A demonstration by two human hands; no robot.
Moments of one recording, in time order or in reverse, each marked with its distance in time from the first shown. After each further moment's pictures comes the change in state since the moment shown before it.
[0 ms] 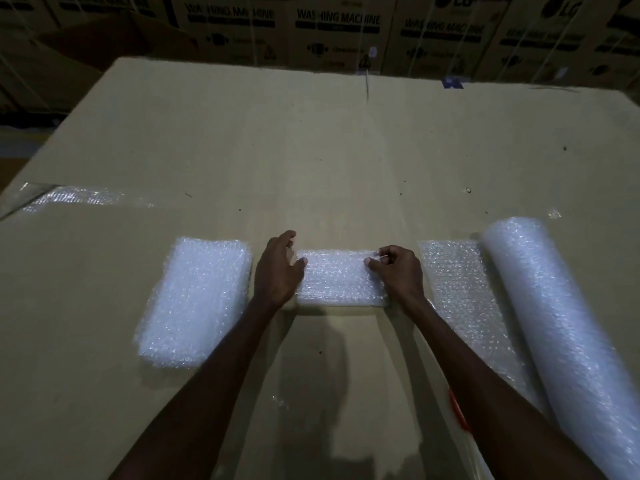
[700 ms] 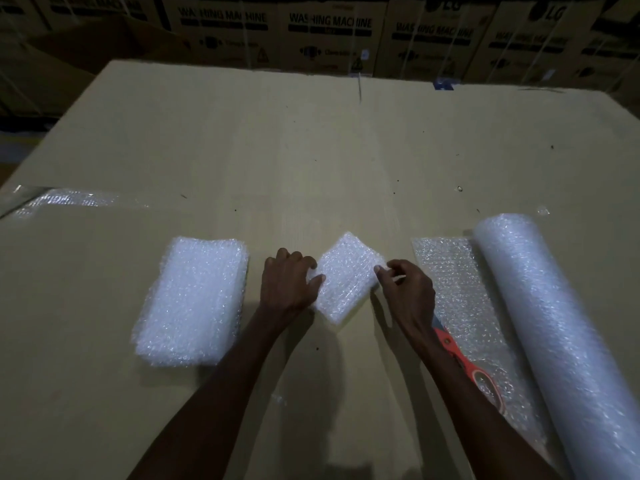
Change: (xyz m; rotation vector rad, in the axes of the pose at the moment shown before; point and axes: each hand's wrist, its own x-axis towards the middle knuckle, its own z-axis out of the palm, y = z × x) left_hand -0.024 0.014 0.011 0.560 -0.070 0.303; right_hand -0.056 0.004 -0.018 -0.101 0.219 -0.082
